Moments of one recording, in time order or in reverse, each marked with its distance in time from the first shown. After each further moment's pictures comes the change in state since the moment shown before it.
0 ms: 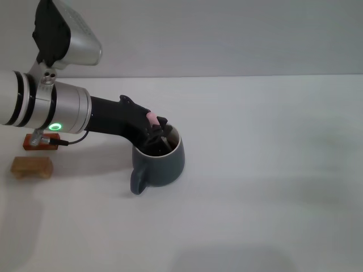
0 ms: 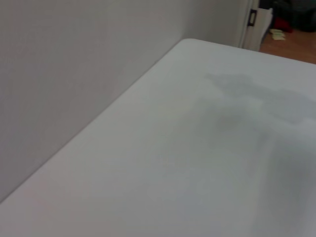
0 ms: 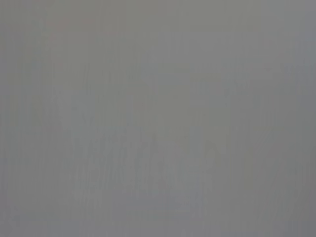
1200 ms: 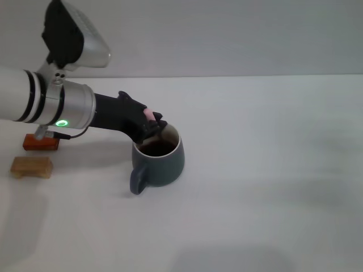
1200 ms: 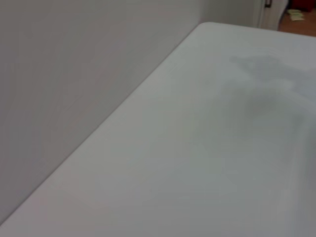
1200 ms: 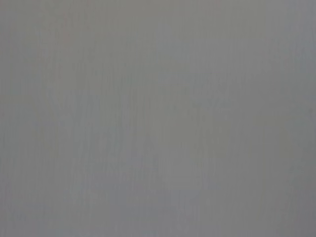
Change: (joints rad) left arm -0.051 0.010 0.013 0.110 0.034 0.112 0.060; right arm -0.010 0.003 0.000 -0.001 0.007 -0.002 0.009
